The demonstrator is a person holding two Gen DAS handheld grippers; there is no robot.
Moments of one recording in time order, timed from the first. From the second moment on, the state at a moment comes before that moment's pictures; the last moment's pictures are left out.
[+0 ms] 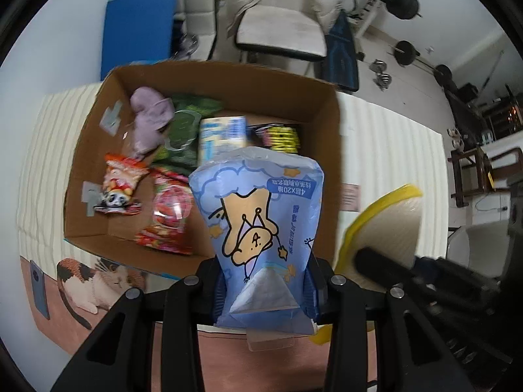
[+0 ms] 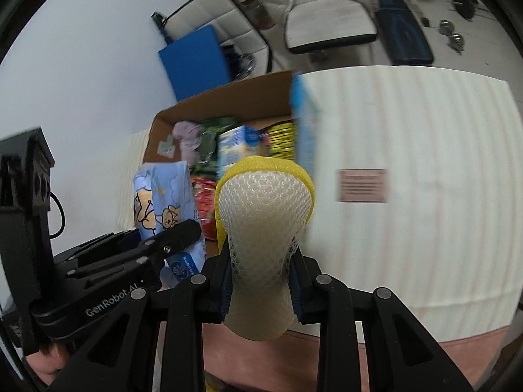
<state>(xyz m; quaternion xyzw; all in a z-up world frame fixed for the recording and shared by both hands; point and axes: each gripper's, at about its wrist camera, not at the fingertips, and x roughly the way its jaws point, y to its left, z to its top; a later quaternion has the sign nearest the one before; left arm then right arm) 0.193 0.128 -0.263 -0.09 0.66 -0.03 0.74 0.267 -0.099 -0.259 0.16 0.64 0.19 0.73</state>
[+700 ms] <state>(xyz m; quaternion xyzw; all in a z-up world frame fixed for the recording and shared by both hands) 0.256 0.162 -0.402 -0.18 0.78 -0.10 0.59 0.298 0.007 -0.373 0.06 0.72 0.12 0.68</state>
